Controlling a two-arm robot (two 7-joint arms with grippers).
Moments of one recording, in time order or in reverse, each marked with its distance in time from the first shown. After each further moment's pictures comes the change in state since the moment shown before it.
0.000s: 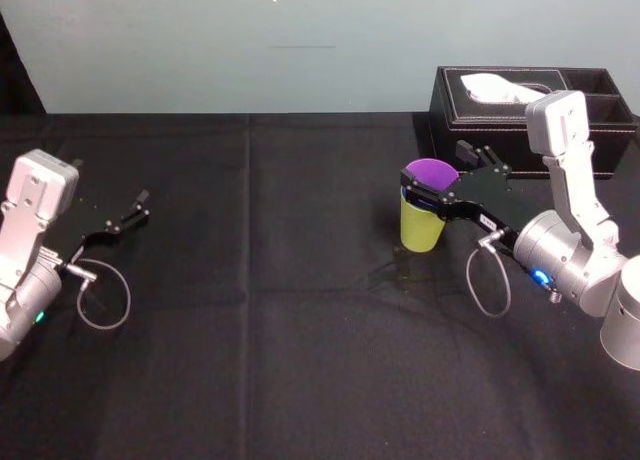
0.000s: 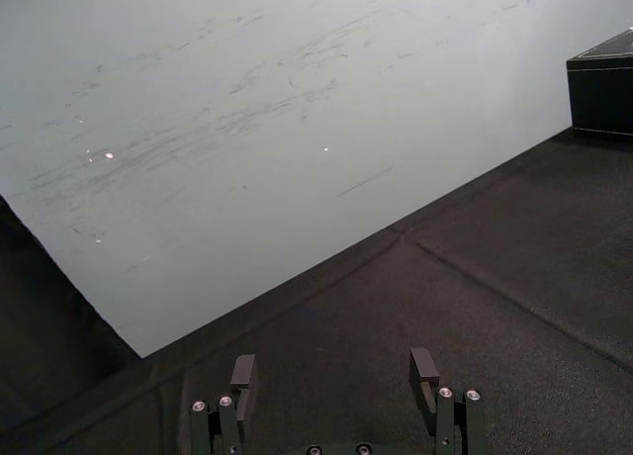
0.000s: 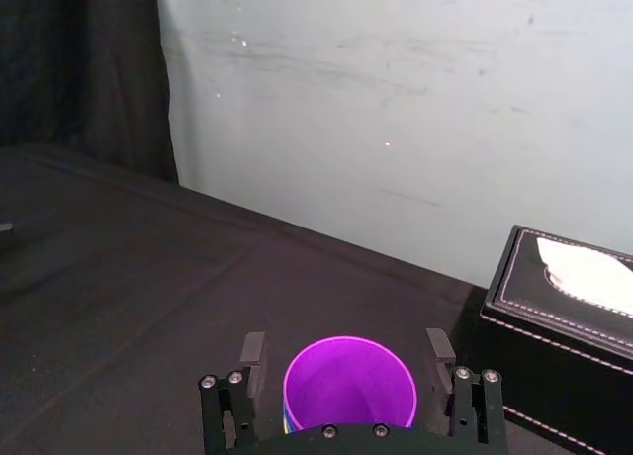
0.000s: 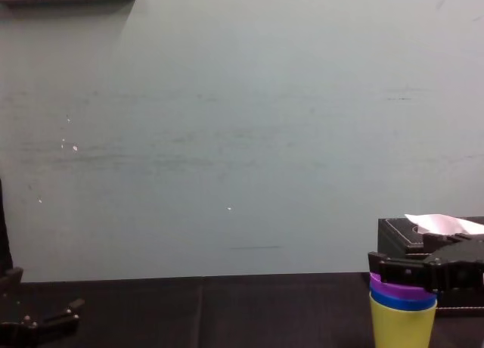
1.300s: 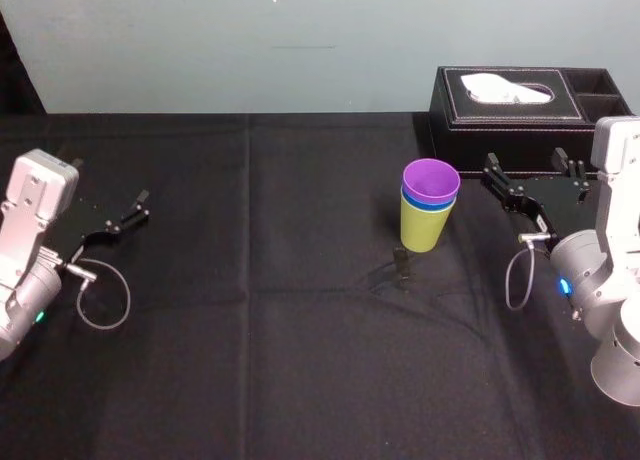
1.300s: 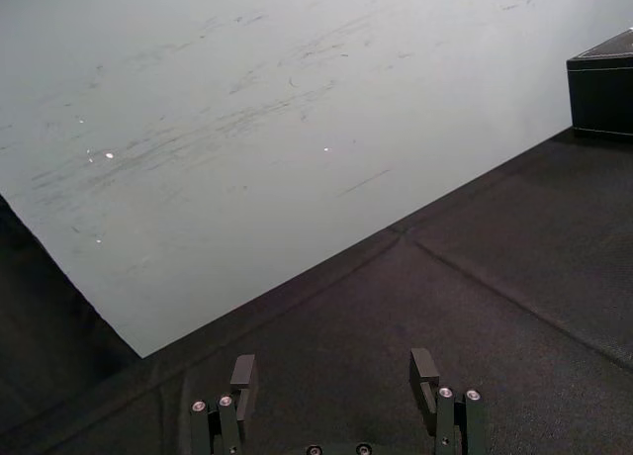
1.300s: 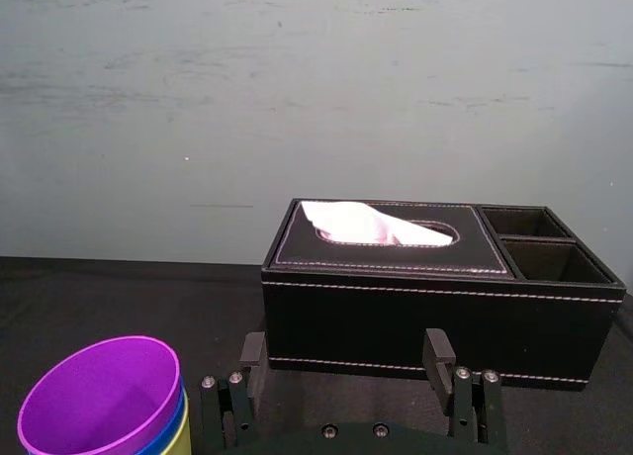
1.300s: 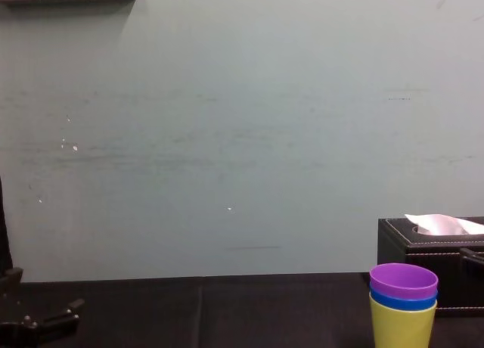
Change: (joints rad) left arm 0.000 0.000 0.000 0.000 0.000 0.000 0.000; right arm -0.091 -0.171 0.170 0.030 -0.108 -0.080 -0.299
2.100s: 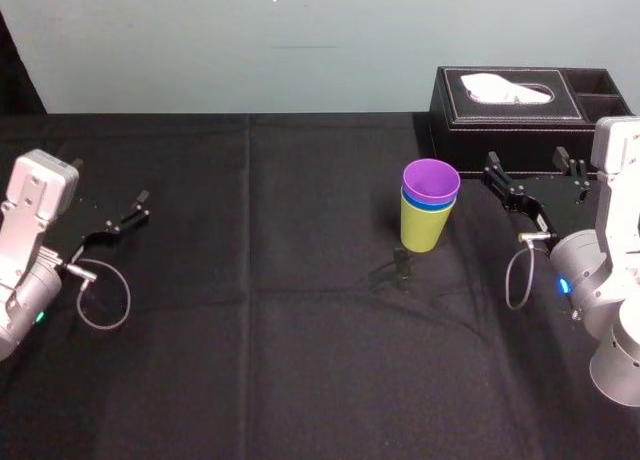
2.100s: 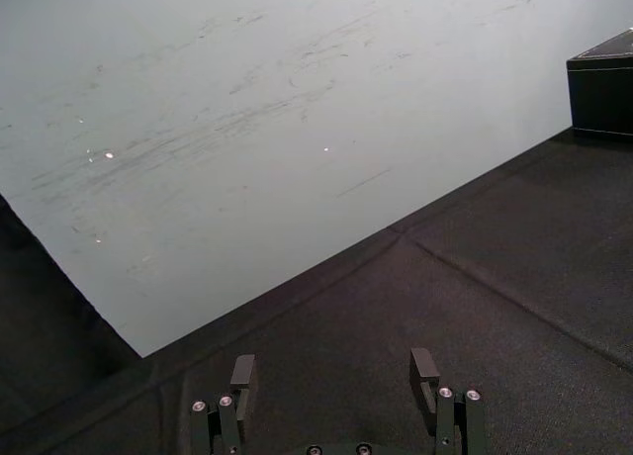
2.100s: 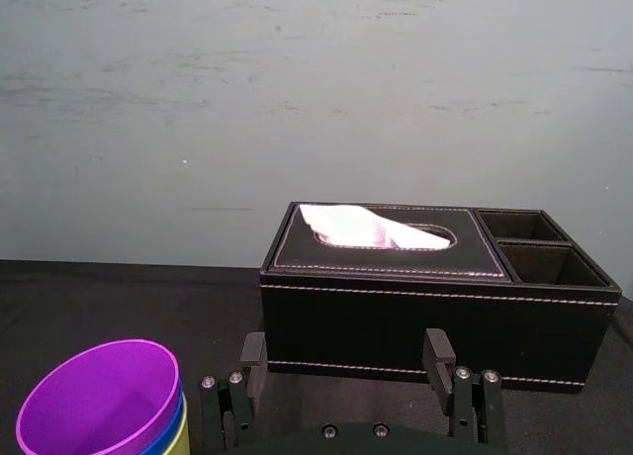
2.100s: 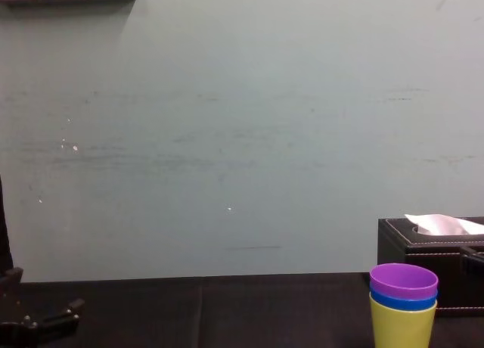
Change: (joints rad) left arm 0.000 0.000 0.000 0.000 0.000 0.000 0.000; right arm -0.001 -0.001 -0.003 -0.001 -0.004 -0.008 -0.009
